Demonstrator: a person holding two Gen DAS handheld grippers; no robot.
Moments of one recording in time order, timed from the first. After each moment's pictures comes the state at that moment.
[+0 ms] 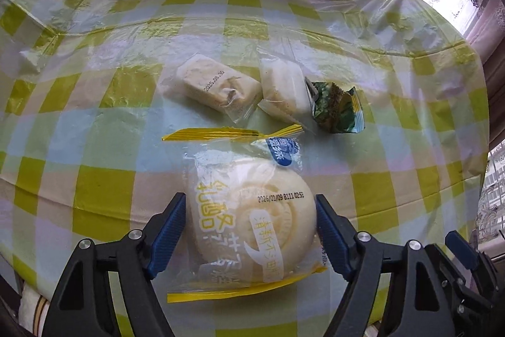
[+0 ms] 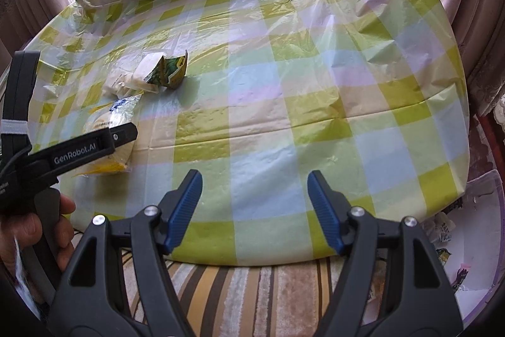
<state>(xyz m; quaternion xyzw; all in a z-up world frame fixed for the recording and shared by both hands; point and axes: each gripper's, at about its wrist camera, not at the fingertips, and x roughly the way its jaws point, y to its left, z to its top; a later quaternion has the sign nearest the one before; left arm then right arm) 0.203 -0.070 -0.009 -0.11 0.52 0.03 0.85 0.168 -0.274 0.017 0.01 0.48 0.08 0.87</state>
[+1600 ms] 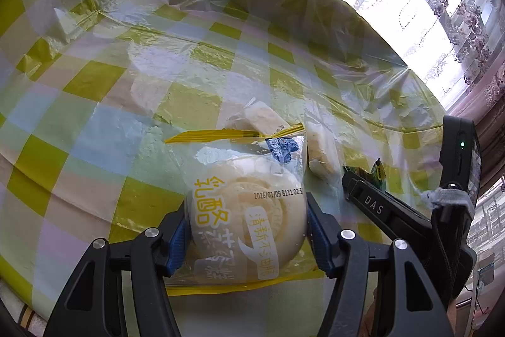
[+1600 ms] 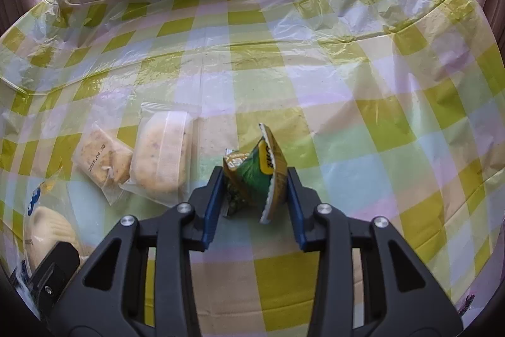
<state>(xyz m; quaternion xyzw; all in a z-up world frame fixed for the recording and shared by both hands) 0.173 0.012 -0.004 -0.25 0.41 0.03 0.87 0.266 -0.162 -0.009 -0.03 0.46 0.04 0.89</state>
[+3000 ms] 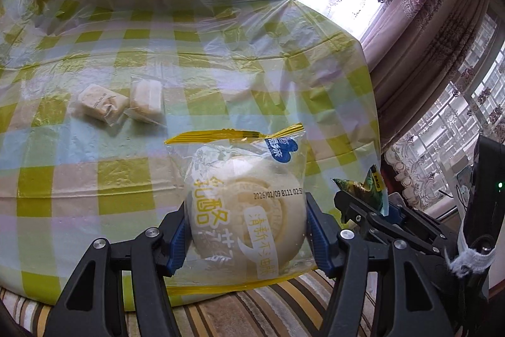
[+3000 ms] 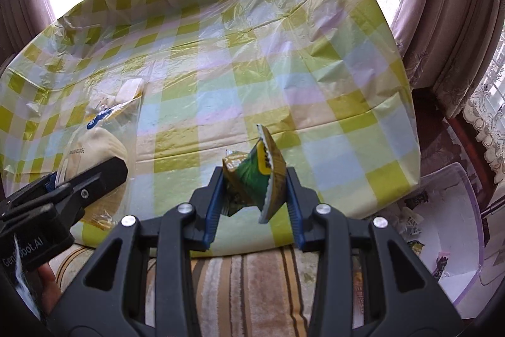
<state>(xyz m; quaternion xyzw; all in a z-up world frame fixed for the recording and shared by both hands) 0.138 -0.133 0.043 -0.14 0.44 -0.17 0.87 0.134 -0.302 0.049 0.00 0.44 0.01 0.90</state>
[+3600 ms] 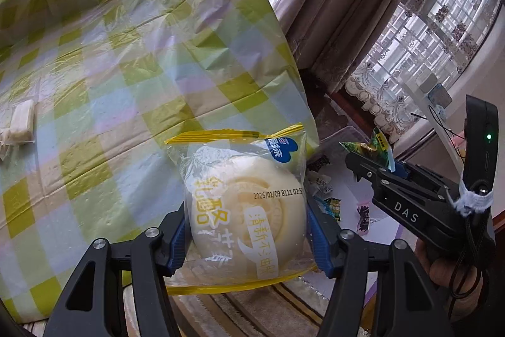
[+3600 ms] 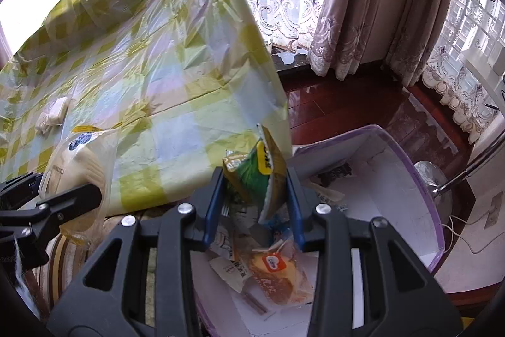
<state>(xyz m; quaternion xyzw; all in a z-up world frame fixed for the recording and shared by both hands) 0.123 -0.274 0.044 -0.03 0.48 -0.31 0.82 0.091 -0.460 0.048 0.05 0.45 -0.10 0.89</state>
